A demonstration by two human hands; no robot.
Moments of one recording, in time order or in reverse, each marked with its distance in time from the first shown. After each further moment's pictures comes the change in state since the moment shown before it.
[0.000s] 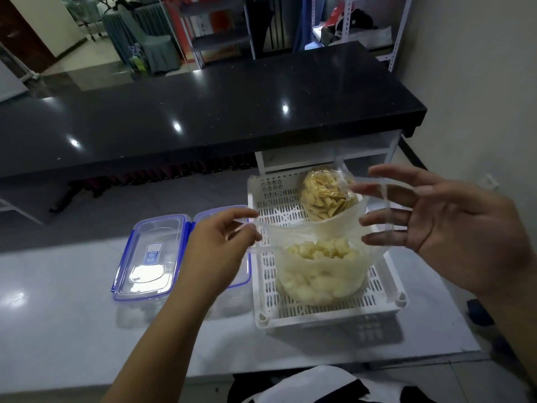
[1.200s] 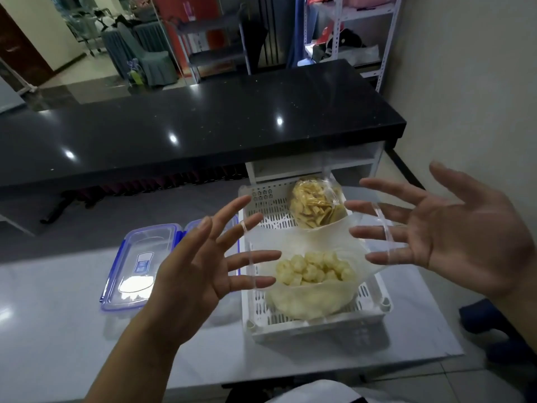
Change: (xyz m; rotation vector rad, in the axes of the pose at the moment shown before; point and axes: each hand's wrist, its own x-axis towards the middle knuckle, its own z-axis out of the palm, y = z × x) left_hand -0.029 0.022 -0.014 -0.684 -0.506 -0.091; right_hand -0.016 -0.014 -0.026 0.126 0.029 0.291
